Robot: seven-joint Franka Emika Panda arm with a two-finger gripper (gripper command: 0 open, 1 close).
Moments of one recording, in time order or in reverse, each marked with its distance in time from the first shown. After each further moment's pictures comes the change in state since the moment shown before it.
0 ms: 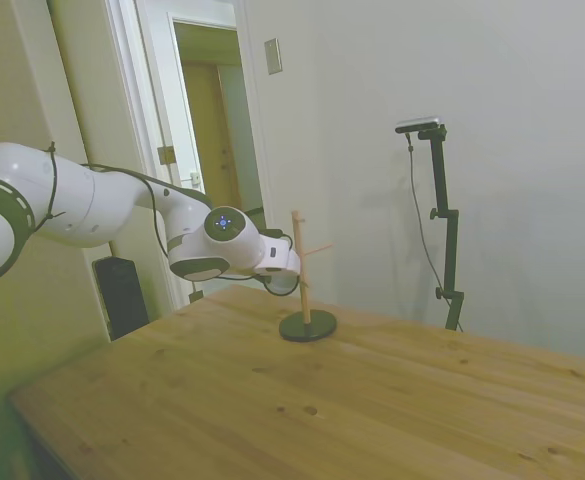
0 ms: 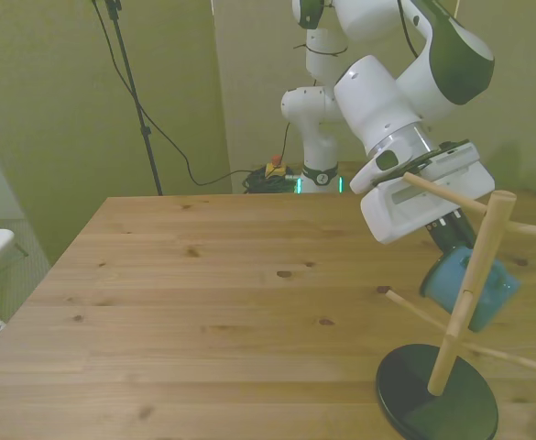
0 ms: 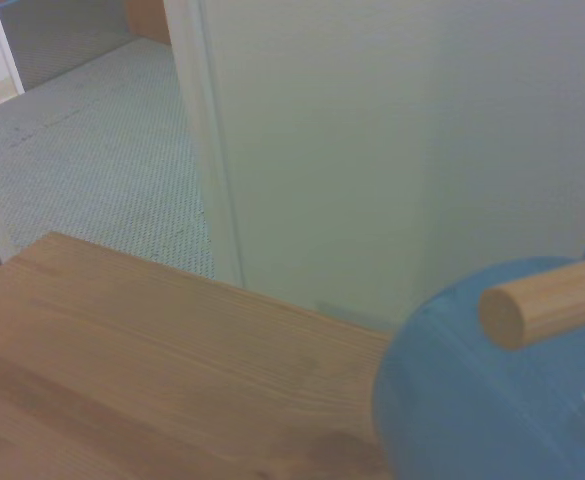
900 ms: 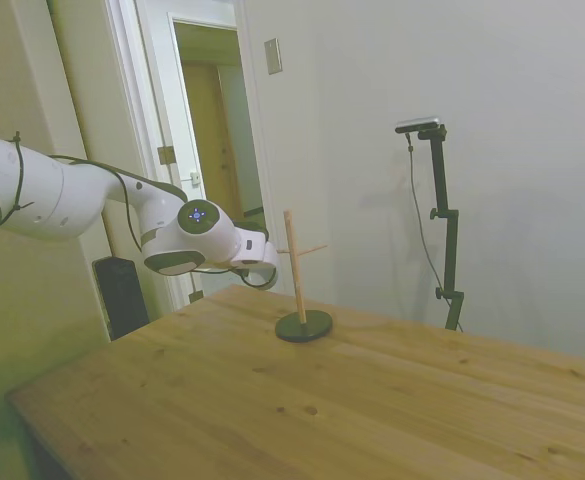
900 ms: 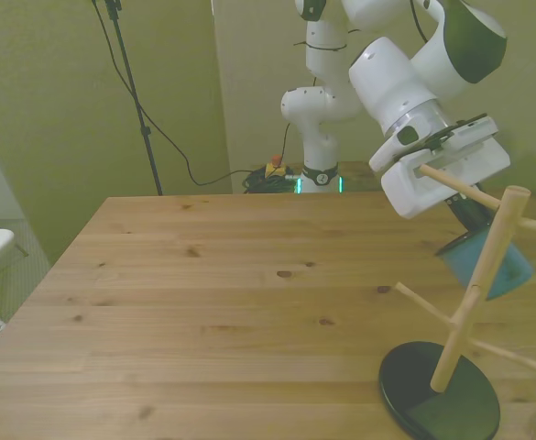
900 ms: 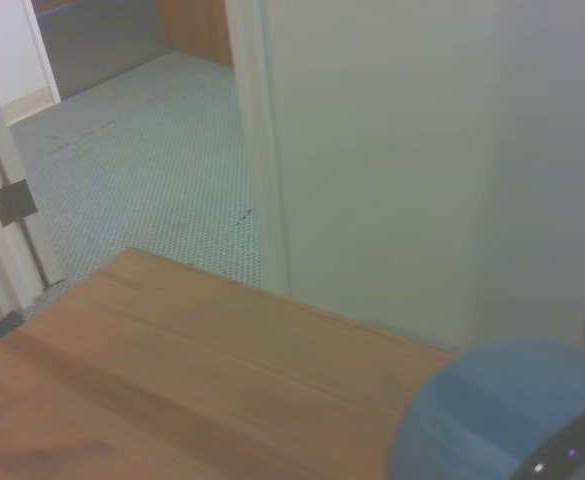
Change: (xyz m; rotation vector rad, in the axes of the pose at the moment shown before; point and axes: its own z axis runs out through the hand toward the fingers) arm -0.032 -0.041 -0.015 0.033 -0.019 -0.036
